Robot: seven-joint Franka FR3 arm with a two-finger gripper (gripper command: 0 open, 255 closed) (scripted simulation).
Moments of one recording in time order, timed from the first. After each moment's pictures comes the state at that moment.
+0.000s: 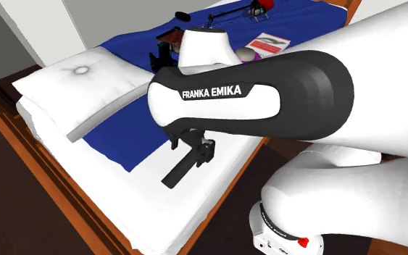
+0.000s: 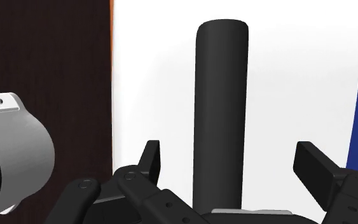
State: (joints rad) arm -0.22 -0.79 0.42 -2.96 0.63 2.14 1.17
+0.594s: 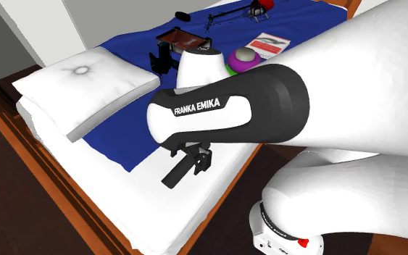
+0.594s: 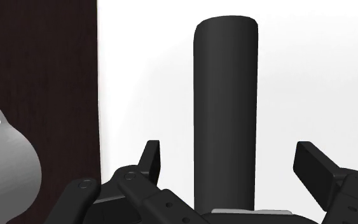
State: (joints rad) arm -0.20 -0.69 0.48 -2.99 0.71 2.28 1.17
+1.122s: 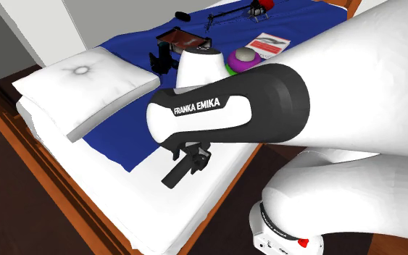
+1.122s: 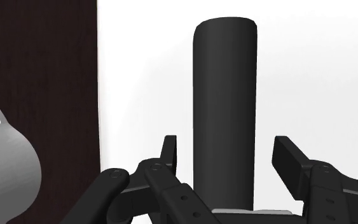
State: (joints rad) arm -0.20 -0.69 0.48 -2.99 0.71 2.28 1.17
